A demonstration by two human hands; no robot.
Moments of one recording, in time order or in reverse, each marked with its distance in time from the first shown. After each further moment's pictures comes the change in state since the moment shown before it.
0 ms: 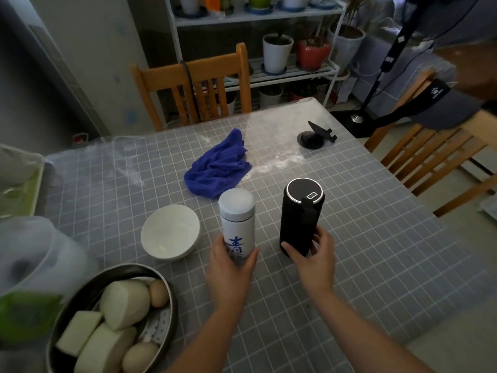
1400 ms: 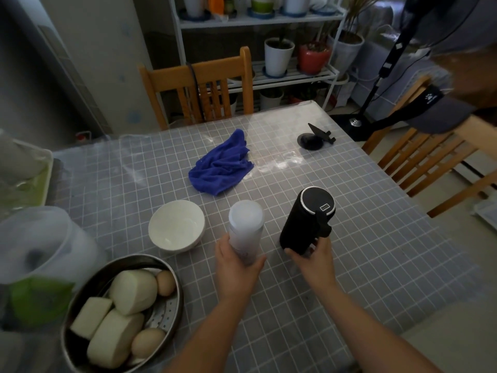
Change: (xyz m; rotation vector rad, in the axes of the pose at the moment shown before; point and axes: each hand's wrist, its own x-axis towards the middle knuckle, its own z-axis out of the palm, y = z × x) left_hand -0.012 0.002 -0.006 -0.025 -0.112 0.002; right_hand -0.004 0.004 -0.012 -0.133 -0.134 0.029
